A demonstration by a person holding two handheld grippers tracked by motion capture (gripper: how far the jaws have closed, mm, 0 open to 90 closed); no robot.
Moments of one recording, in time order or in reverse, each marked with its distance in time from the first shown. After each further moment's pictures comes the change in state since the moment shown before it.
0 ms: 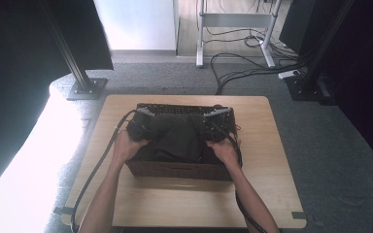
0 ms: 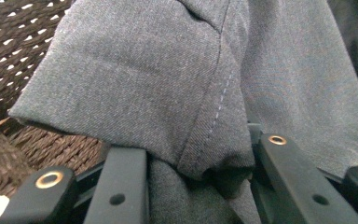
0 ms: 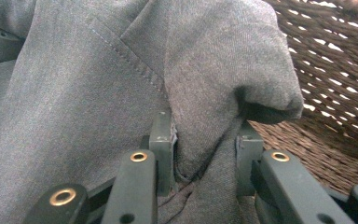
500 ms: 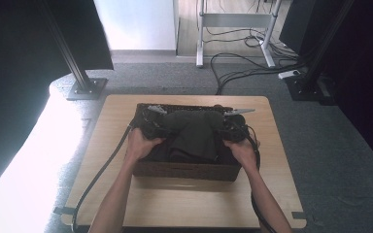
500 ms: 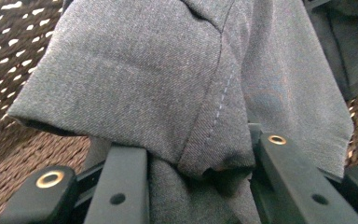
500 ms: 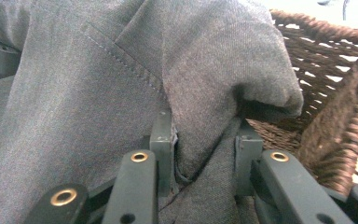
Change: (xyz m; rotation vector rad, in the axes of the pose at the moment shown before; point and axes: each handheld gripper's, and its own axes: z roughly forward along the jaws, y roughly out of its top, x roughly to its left) left arm -0.020 0.021 0.009 -0.099 -0.124 0.005; right arm -0.033 -0.016 -0.043 -0.073 -0.019 0.050
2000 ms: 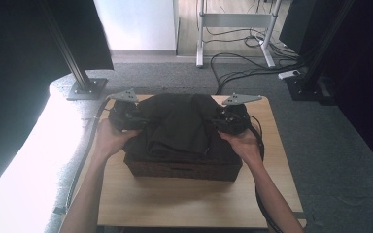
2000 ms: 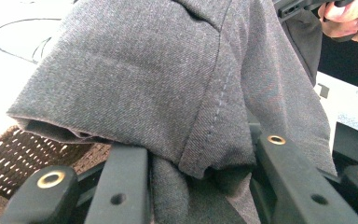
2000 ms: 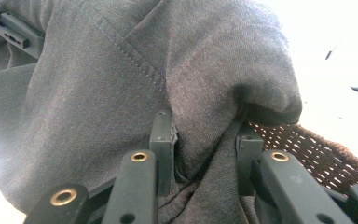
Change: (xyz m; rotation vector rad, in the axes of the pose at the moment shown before) left arm -0.034 0.019 -0.121 -0.168 -0.010 0.133; right arm 0.052 0.051 -0.077 -0.199 0.157 -0.174
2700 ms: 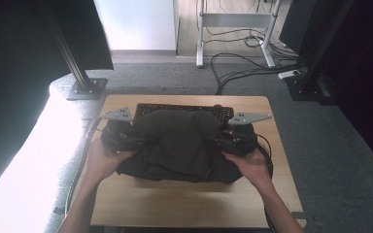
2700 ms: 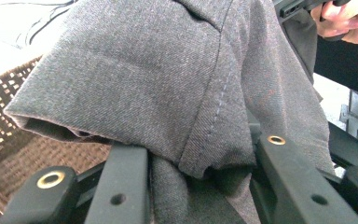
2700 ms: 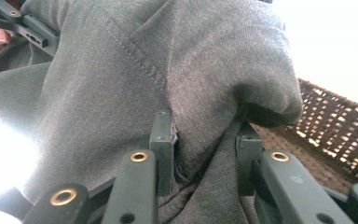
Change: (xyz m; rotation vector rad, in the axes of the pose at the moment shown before) left arm -0.055 -0.016 -0.030 0.019 -0.022 -0.029; right arm 0.036 -0.023 -0.041 0.001 0.096 0.026
